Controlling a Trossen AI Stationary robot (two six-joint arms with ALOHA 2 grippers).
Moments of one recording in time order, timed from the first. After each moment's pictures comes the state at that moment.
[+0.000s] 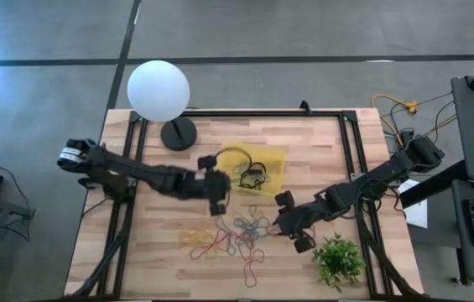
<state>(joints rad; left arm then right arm) -0.22 1.49 1.13 -0.45 -0.50 -0.16 0.44 1.44 0.85 -0.22 0.08 0.07</state>
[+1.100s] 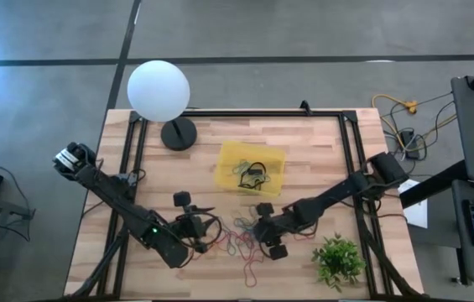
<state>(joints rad) -0.69 1.49 0.99 -0.30 -1.05 -0.39 0.40 1.87 1.03 -0.15 0.05 0.16</state>
